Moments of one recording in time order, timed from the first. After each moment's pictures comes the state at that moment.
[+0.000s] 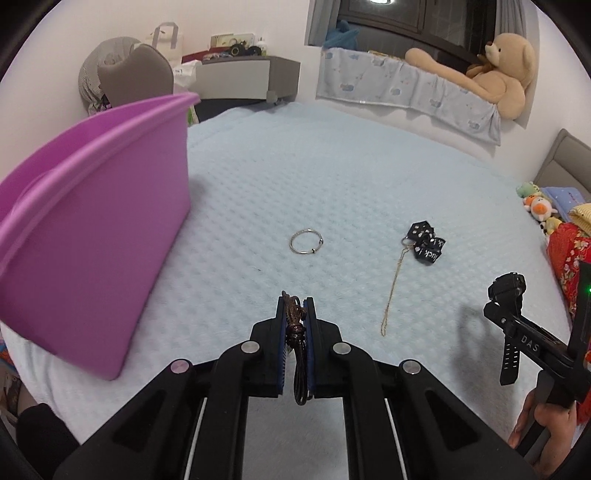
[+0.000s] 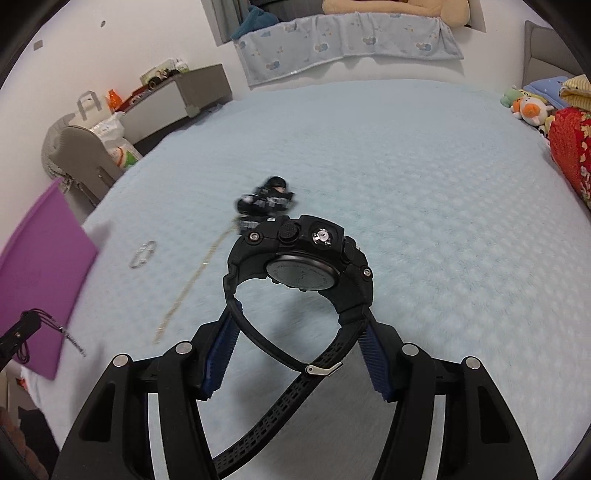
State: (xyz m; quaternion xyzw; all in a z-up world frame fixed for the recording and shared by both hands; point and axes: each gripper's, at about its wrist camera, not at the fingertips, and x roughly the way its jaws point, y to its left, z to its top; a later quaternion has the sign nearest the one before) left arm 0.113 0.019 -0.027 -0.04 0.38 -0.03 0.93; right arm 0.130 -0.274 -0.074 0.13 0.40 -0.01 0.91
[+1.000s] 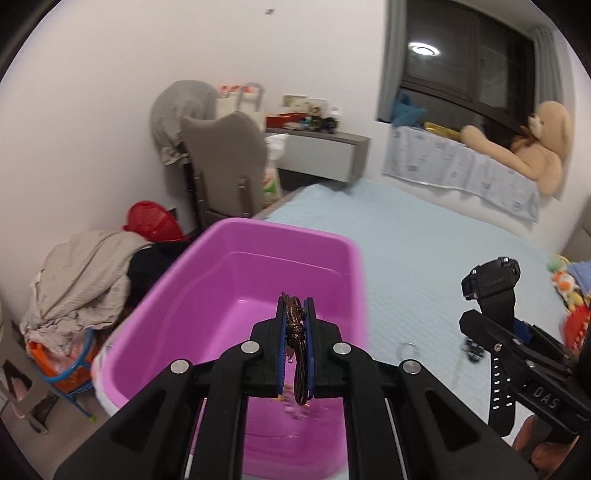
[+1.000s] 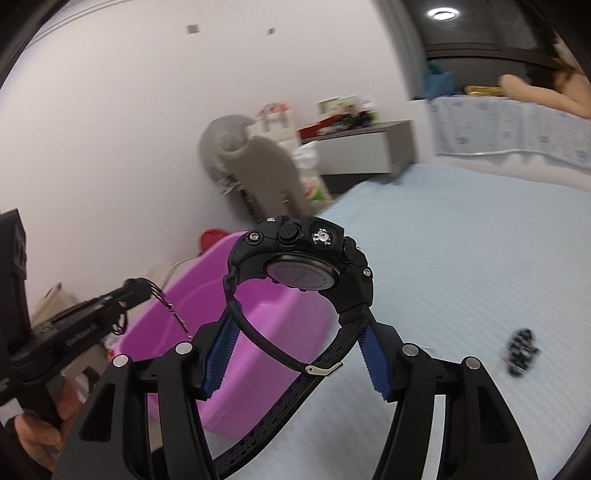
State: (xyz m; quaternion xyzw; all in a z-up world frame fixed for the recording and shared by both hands) left arm 0.114 0.212 0.139 -0.06 0.29 0.07 0.95; right arm 0.172 0.002 0.119 0.07 0.30 0.26 0.92
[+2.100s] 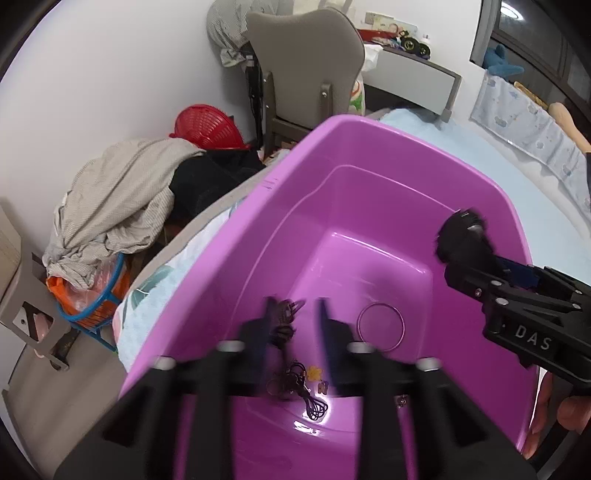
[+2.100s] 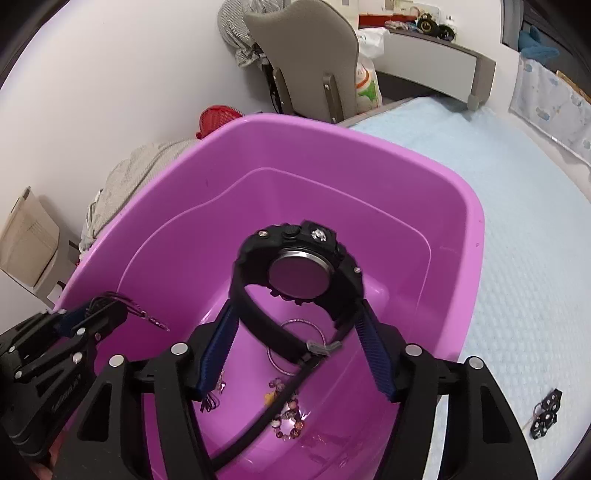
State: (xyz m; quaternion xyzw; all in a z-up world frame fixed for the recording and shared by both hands) left arm 0.181 0.321 0.050 -0.11 0.45 0.17 0.87; right arm 0.303 0.188 0.044 -0.09 0.48 0.28 0.83
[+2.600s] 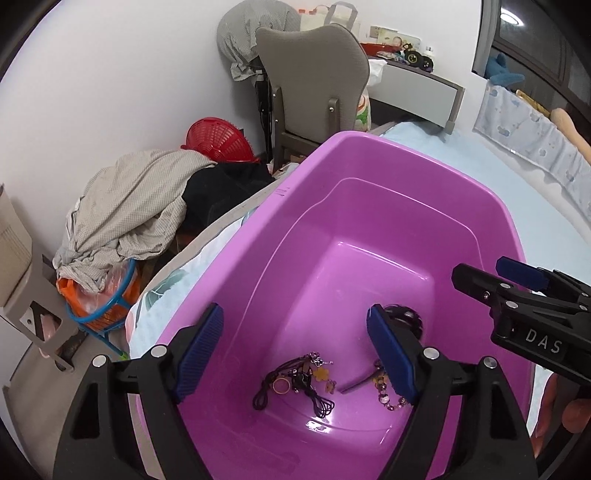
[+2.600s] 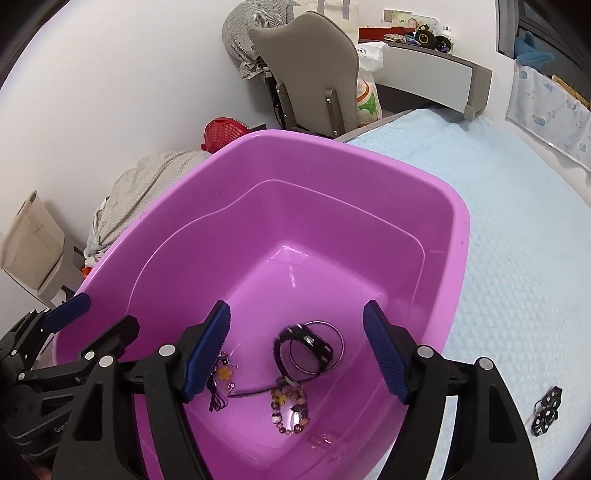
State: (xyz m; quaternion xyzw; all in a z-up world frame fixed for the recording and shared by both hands) left arm 0.163 0.314 0.062 -0.10 0.42 0.18 0.88; right arm 0.283 0.175 0.058 -0.08 0.46 0.28 0.84
